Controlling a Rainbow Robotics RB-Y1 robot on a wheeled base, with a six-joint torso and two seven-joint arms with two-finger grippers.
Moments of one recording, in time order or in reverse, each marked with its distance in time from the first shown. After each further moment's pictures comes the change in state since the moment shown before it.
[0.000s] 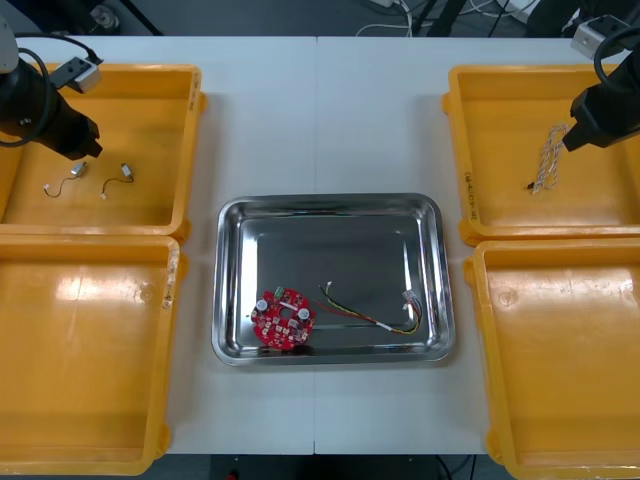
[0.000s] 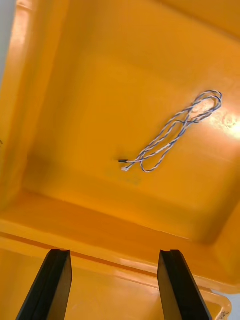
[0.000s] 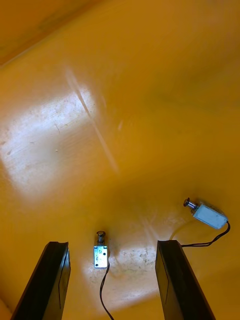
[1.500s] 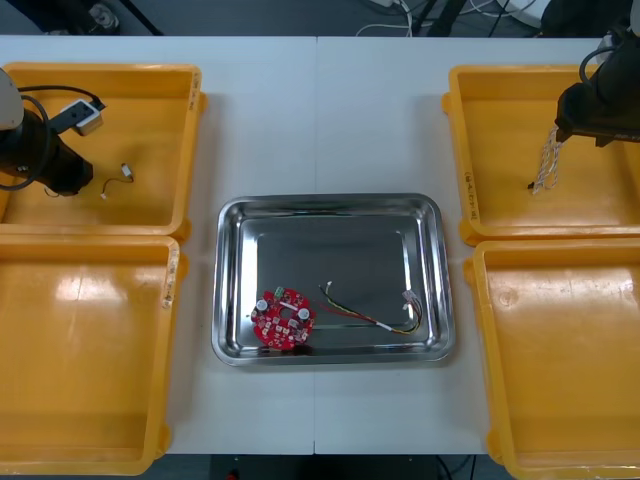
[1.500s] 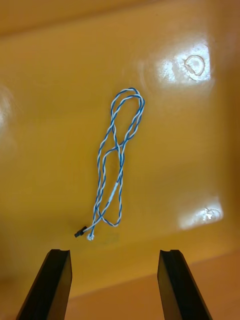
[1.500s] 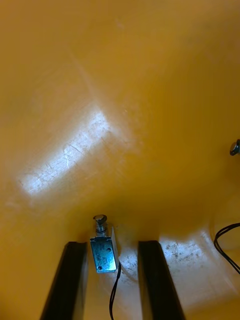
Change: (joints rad) right arm -0.160 0.179 -0.154 0.513 0.421 -0.299 -0.286; left arm 0.126 0.000 0.000 0.000 0.006 -0.133 -0.183
